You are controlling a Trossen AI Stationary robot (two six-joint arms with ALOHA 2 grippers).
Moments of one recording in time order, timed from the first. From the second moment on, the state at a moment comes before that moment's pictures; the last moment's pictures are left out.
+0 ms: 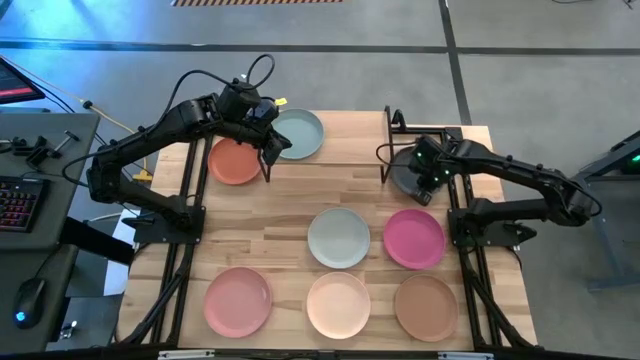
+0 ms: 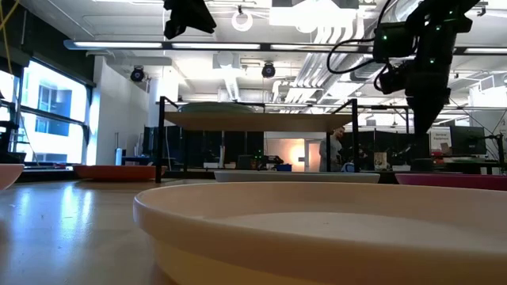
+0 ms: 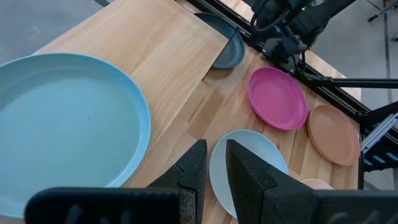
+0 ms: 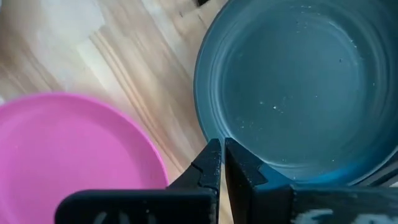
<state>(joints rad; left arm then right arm) 0.46 1.33 1.48 -0.85 0.20 -0.27 -0.59 1.08 0.77 -1.03 -0.01 -0.01</state>
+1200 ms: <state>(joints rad) 0.46 1.33 1.48 -0.88 0.20 -0.26 -0.51 1.41 0.77 -0.88 0.05 -0.31</state>
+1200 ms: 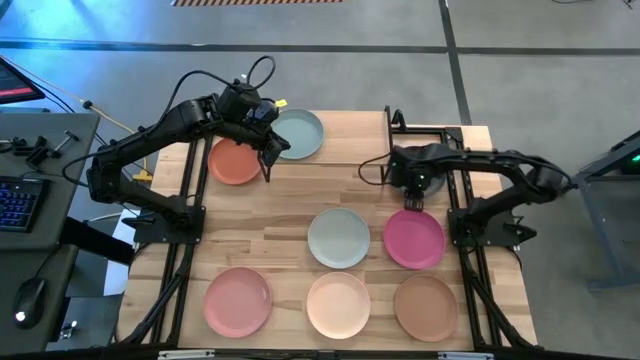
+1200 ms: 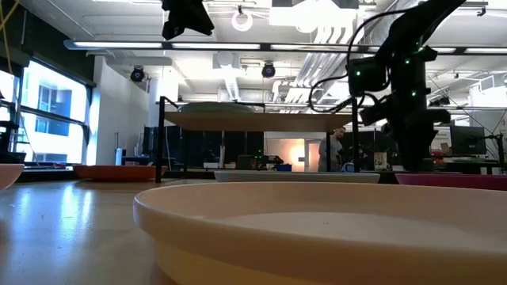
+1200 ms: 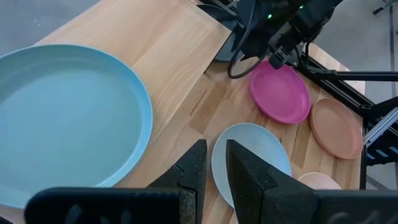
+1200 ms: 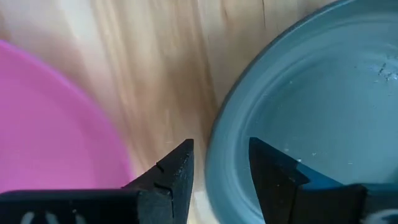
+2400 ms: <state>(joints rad) 0.46 1.33 1.48 -0.88 0.20 -0.24 -0.60 1.40 0.71 -0.94 0.03 -0.34</state>
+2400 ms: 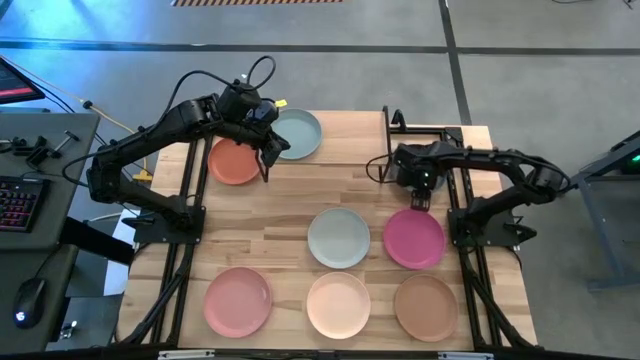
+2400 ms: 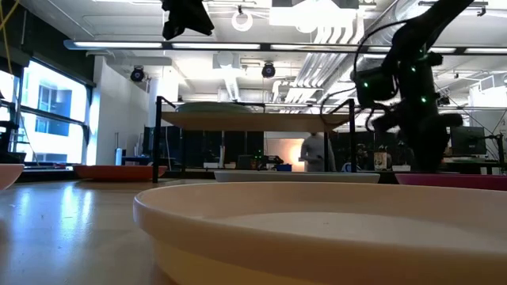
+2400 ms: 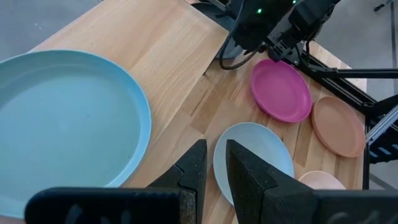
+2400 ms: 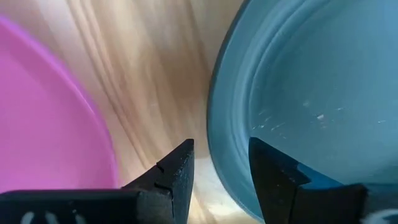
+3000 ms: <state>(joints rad) 0.46 1.33 1.48 -0.88 0.20 -0.26 -0.60 1.34 0.65 -0.91 0.10 -0.38</state>
